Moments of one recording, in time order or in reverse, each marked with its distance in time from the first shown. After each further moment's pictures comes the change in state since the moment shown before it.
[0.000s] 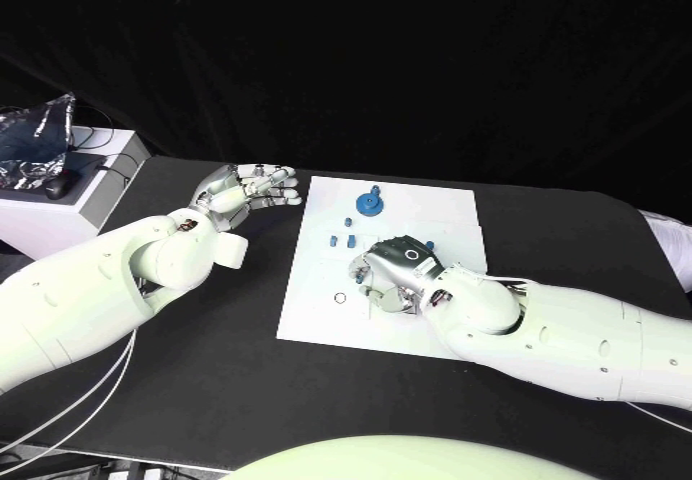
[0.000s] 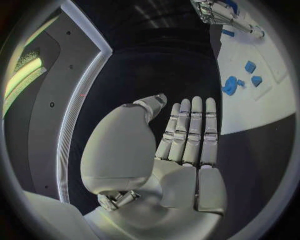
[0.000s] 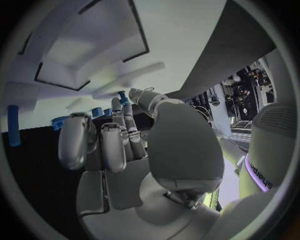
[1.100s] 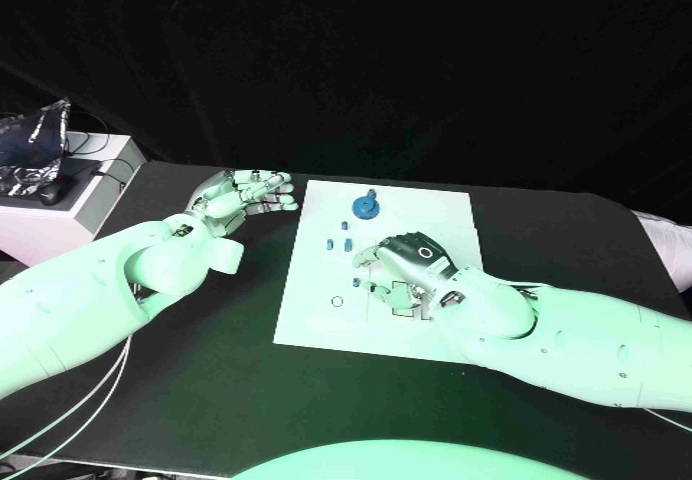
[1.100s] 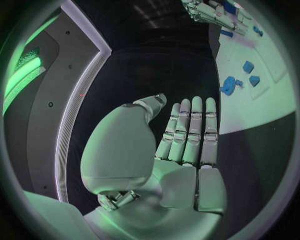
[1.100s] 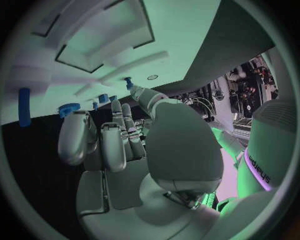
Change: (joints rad) left arm 0.000 -0.001 0.000 -0.004 0.000 0.007 -0.012; left_hand 0.000 0.000 -0.004 0.004 0.000 0.000 0.000 0.000 -0.001 -0.001 0.001 0.000 0.000 0.000 0.000 -0.004 0.003 0.000 0.007 0.000 -0.006 -0.004; right arm 0.003 -0.061 0.006 0.050 0.007 -0.097 -0.022; right_hand 0.041 0.022 -0.104 0.009 0.005 -0.036 -0.007 -0.041 -0.042 -0.060 0.007 0.000 0.004 0.004 0.004 -0.011 -0.024 0.009 -0.007 0.006 -0.044 0.000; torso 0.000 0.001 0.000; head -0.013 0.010
